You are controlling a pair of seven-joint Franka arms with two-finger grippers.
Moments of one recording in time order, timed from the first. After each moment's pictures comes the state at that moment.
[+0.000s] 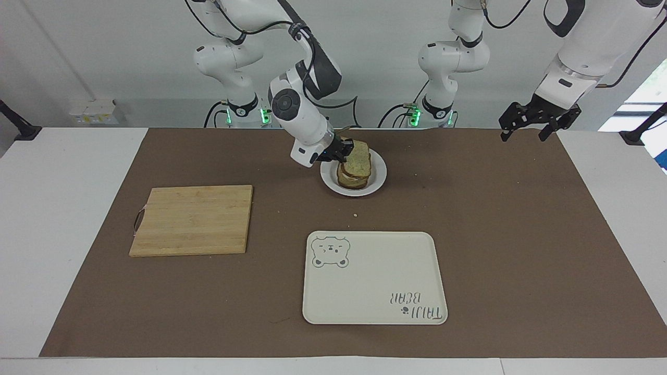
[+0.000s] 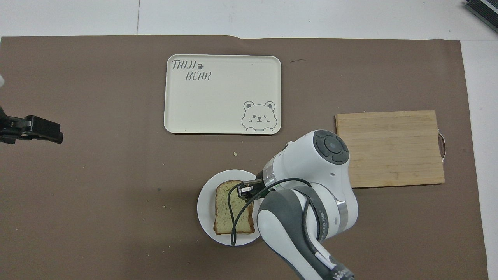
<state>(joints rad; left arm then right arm) -0.02 -0.03 -0.05 -1.58 -0.01 1.50 -0.02 0.55 0.13 0.02 -2.06 0.57 2.08 0.17</state>
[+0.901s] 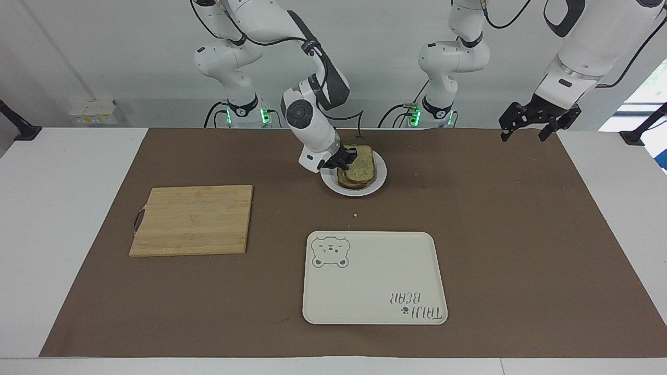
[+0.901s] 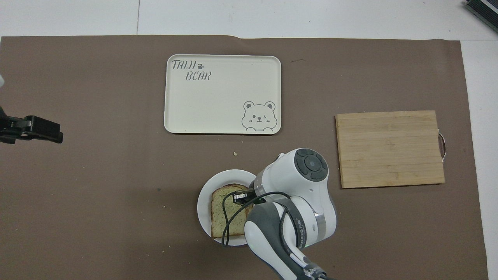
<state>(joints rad) -0.02 -0.03 -0.05 -1.58 -0.01 1.50 -0.02 0.61 0.17 0.01 -2.13 0.57 2.22 0.19</state>
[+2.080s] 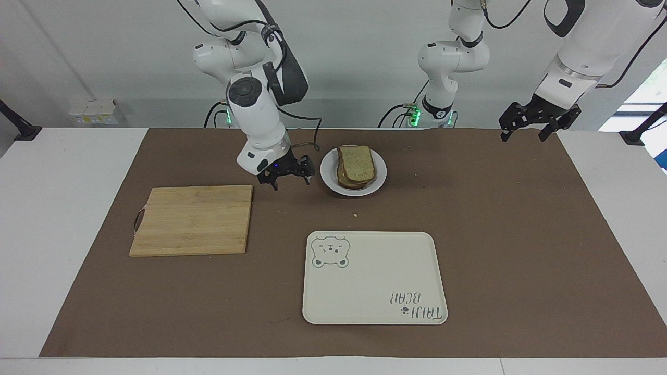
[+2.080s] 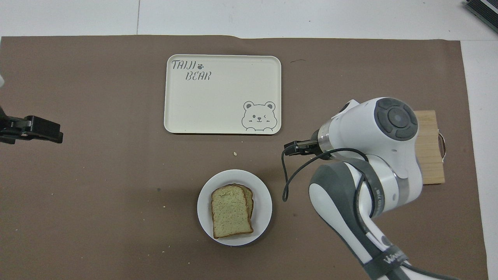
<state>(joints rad) -0.02 -0.03 -0.05 -1.58 -0.01 1.50 -0.02 0.35 0.09 -0.01 -1.96 0.18 2.07 0.19</state>
